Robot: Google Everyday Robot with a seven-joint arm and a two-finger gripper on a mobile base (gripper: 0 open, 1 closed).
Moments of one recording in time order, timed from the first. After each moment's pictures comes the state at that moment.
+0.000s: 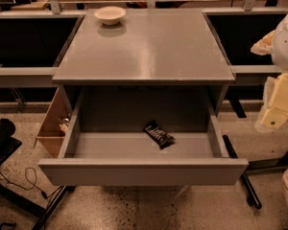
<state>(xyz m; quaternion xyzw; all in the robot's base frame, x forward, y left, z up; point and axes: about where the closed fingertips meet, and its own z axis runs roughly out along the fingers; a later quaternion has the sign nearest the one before) 0.438 -0.217 0.976 -0.60 0.78 -0.03 0.16</state>
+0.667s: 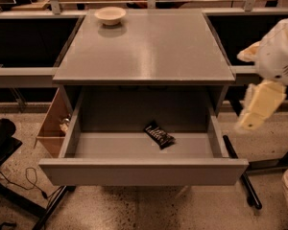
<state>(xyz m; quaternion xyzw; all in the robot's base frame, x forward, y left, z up) 0.461 -0.198 0.948 -0.60 0.77 -0.01 0.20</state>
